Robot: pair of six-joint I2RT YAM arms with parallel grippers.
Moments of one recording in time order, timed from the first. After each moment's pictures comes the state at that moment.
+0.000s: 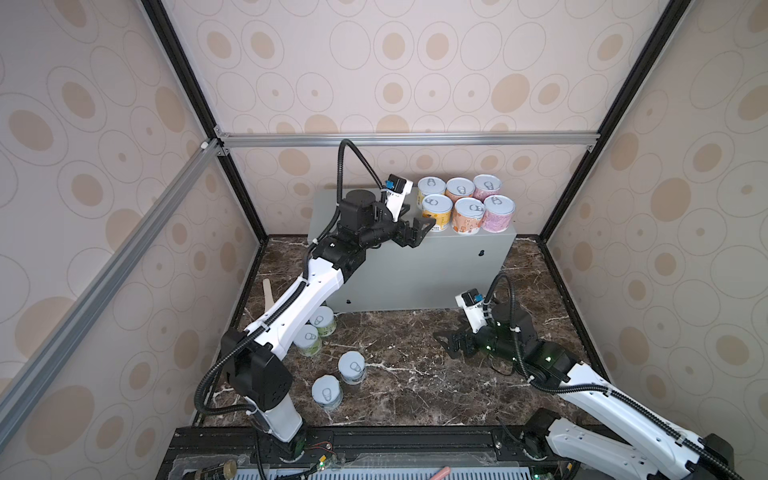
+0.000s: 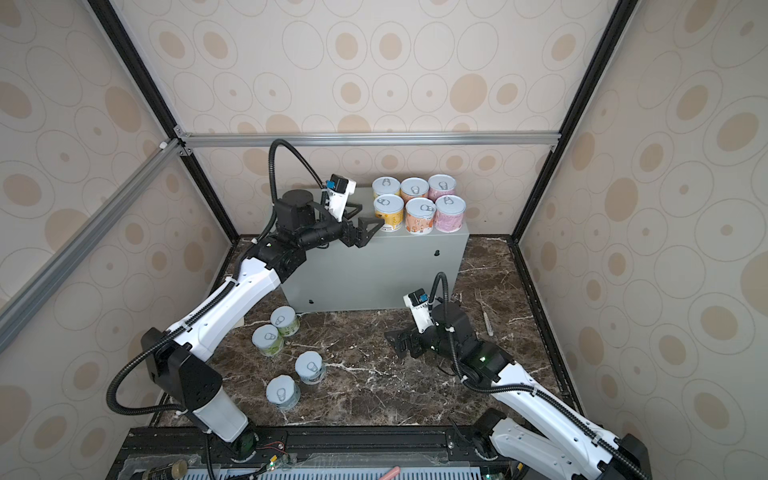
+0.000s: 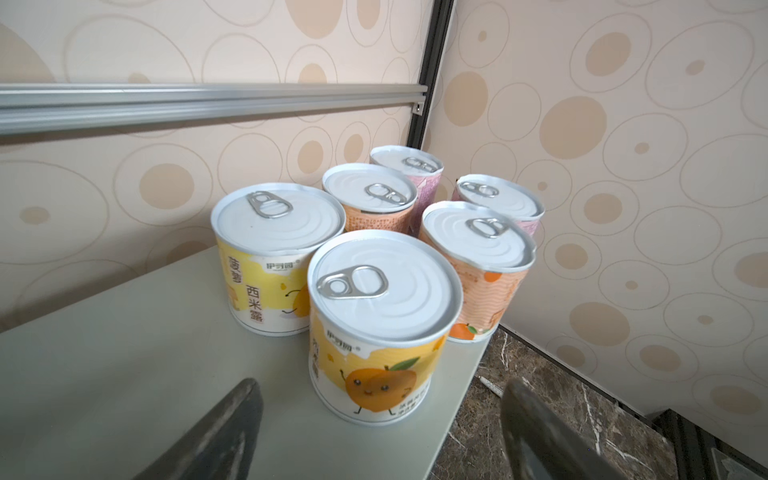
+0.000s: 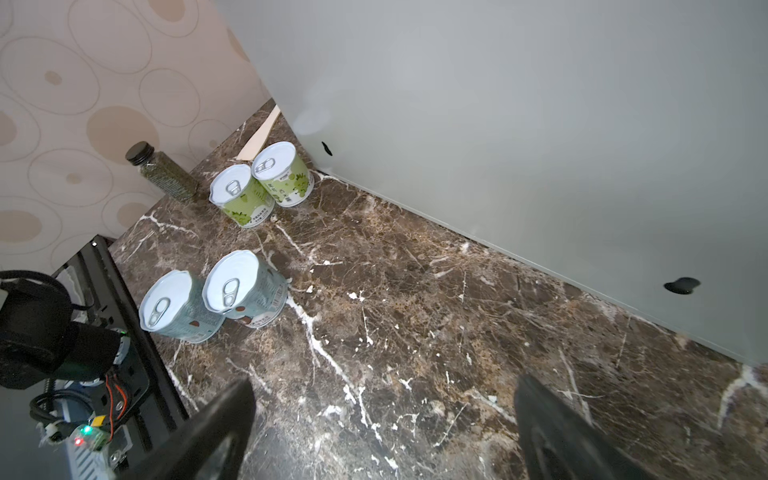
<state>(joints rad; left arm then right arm) -0.52 1.64 1.71 -0.18 0.39 -0.09 0.69 0.88 0.70 -0.34 -0.14 0.21</state>
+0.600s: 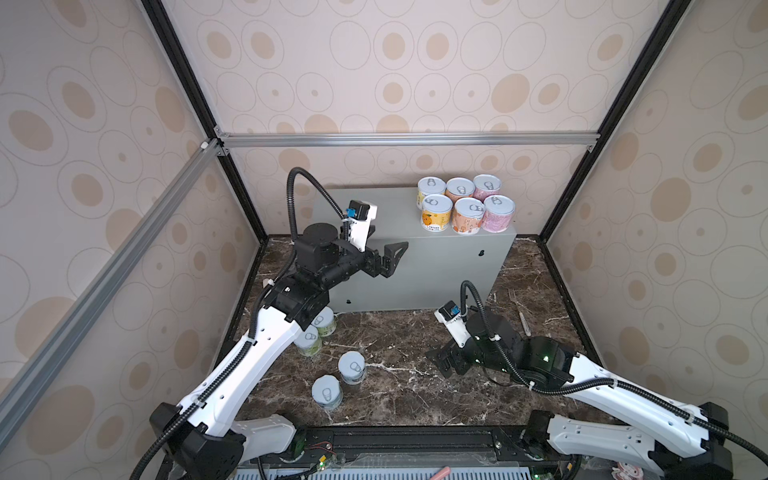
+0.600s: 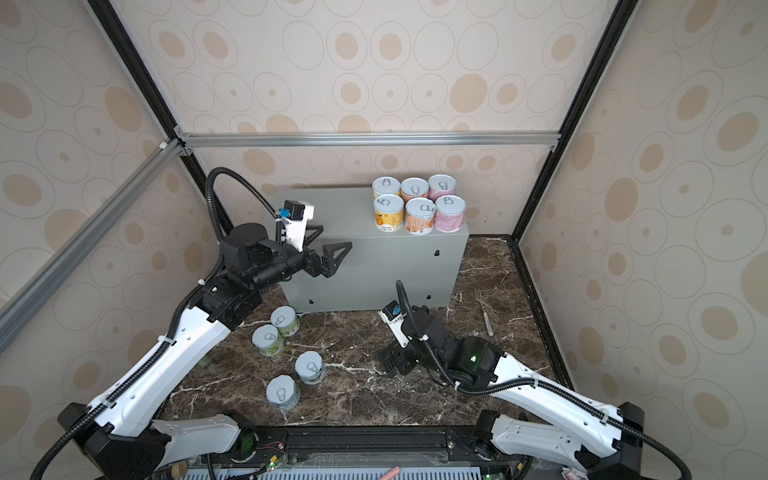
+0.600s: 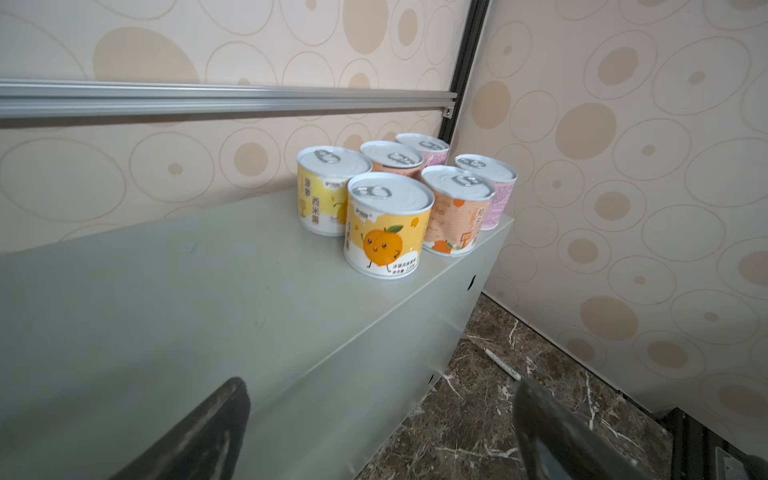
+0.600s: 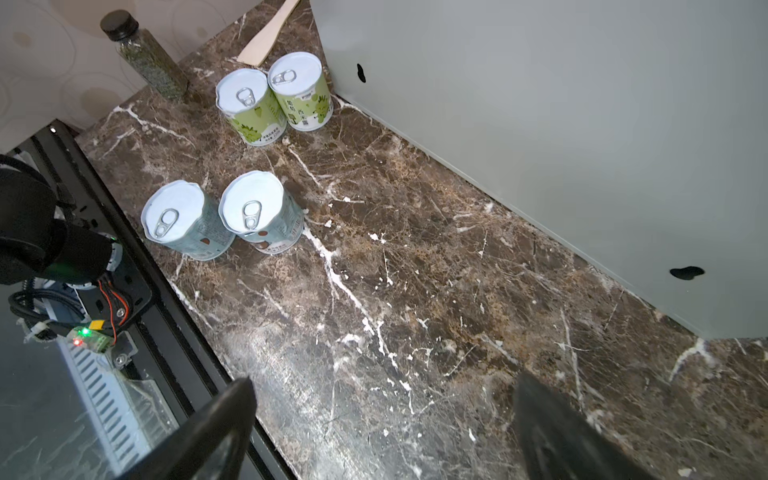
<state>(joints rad) -0.52 1.21 1.32 -0.26 0.21 -0.12 1.00 0.98 0.93 -0.69 0.13 0.23</state>
